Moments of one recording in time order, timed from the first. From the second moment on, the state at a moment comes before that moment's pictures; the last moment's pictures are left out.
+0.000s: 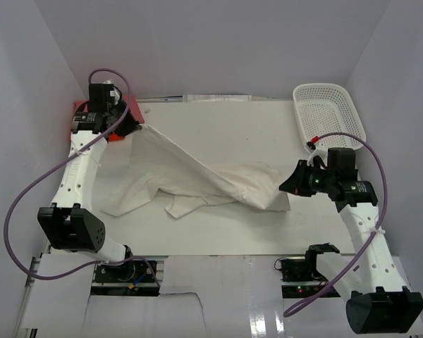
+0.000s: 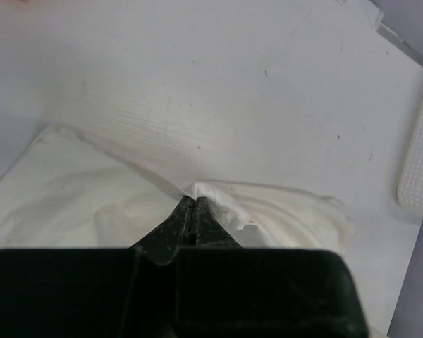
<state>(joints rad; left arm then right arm) -0.08 1.49 1.58 -0.82 0.08 -0.54 0.07 0.86 0.86 -0.82 -0.59 0.24</state>
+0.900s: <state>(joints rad) 0.16 1.91 1.98 -0.81 0.45 -0.71 0.07 1.56 1.66 -0.72 -0.48 0.31</state>
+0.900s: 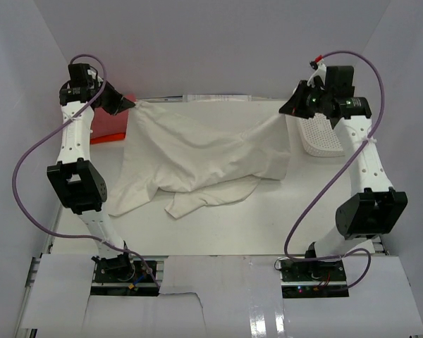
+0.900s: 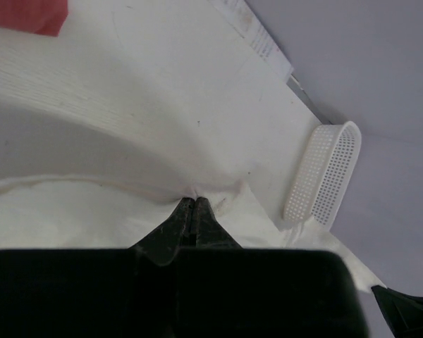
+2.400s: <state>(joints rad) 0.34 0.85 1.63 -0.64 0.47 -0.81 0.09 0.92 2.10 -0.66 -0.77 0.25</state>
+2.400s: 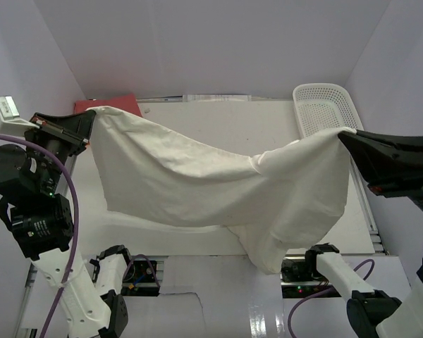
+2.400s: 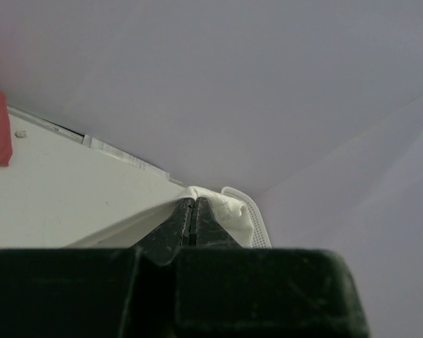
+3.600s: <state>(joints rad) 0.30 1.25 1.44 -0.55 0.33 -0.83 0.14 1.06 1.40 -0.24 -0.64 0.34</state>
